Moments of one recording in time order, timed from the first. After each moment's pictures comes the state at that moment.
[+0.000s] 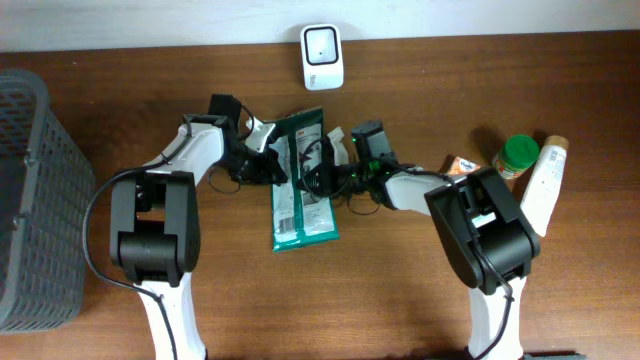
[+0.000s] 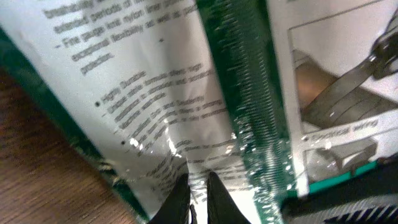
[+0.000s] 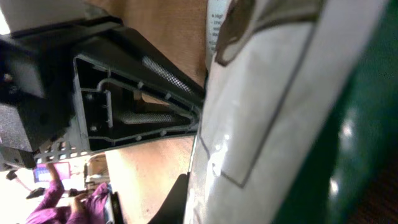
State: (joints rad) left arm -0.12 2.21 1.52 -0.82 0.61 0.13; right arm 0.40 2.14 1.13 0.24 -0.90 0.64
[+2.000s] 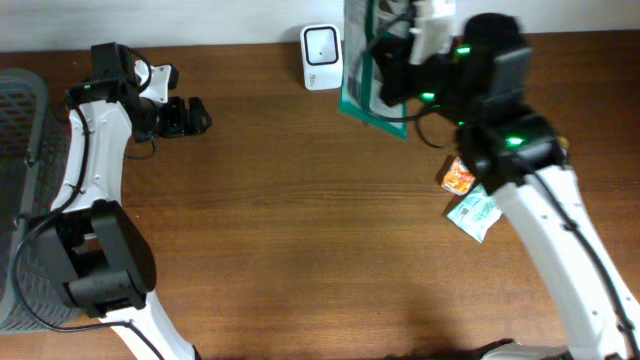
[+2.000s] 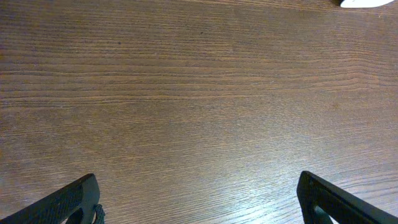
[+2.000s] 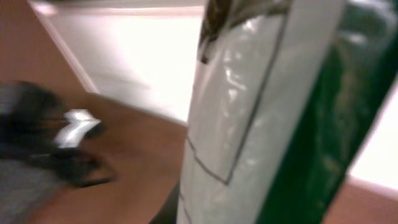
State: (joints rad) left arm 0.17 2.04 1.77 -0.93 0.34 0.11; right arm 0.35 1.51 1.59 -0.34 -0.18 0.06
